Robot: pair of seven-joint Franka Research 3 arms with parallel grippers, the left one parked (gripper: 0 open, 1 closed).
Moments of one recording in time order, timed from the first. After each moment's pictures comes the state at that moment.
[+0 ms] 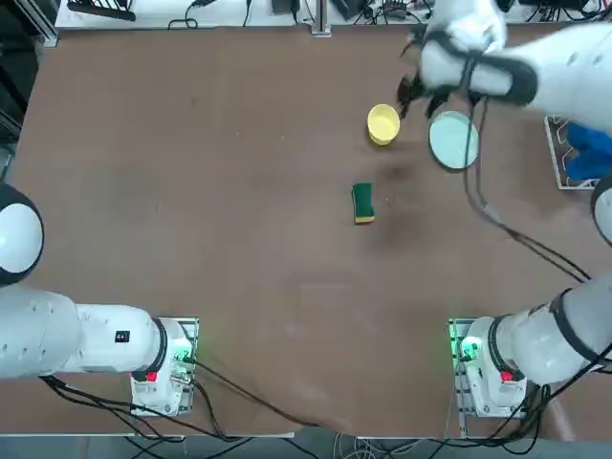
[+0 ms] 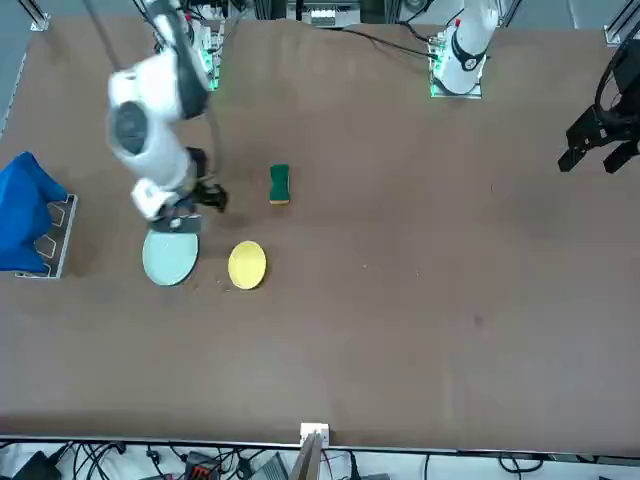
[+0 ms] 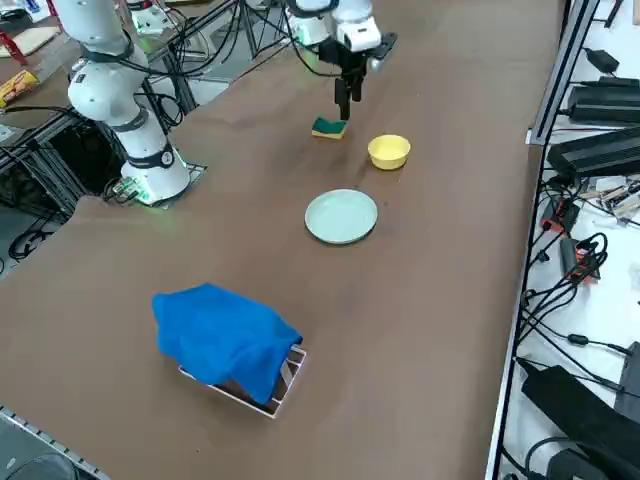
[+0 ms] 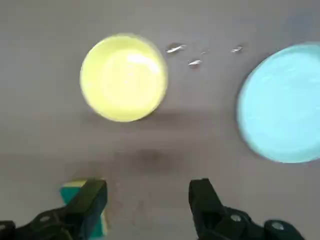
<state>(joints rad) 0.37 0.18 0.10 -2.08 0.02 2.25 0.48</state>
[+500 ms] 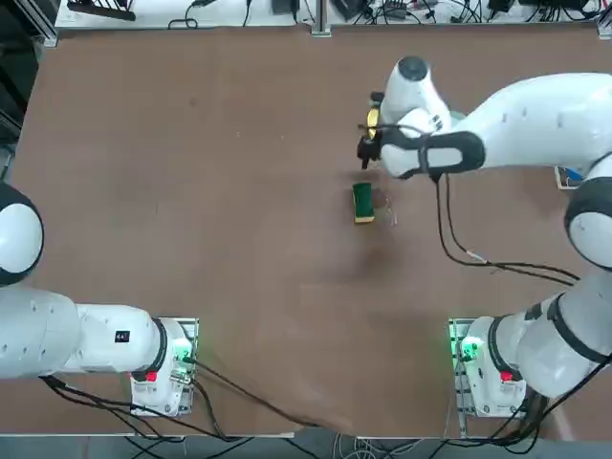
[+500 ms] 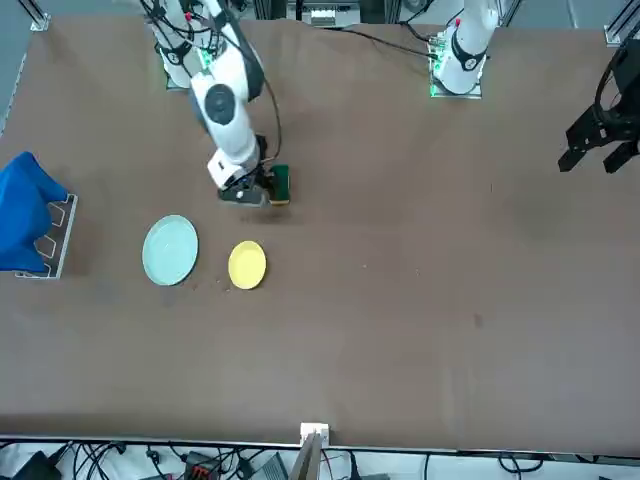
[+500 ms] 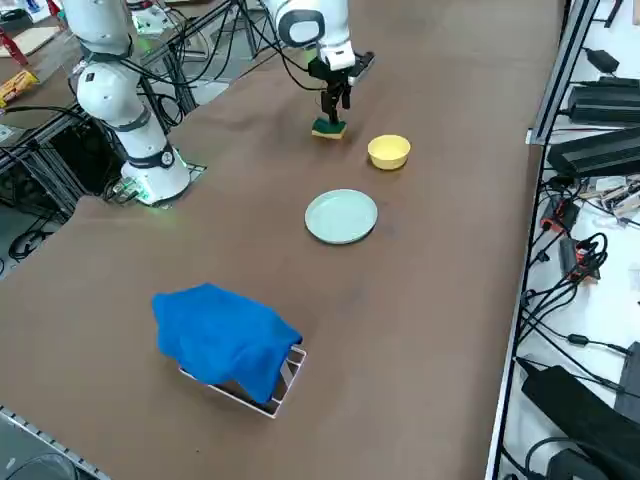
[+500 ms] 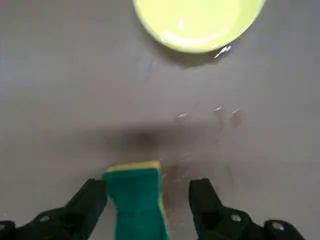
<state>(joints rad) 0.58 0.28 0.10 -2.21 0.02 2.53 0.76</state>
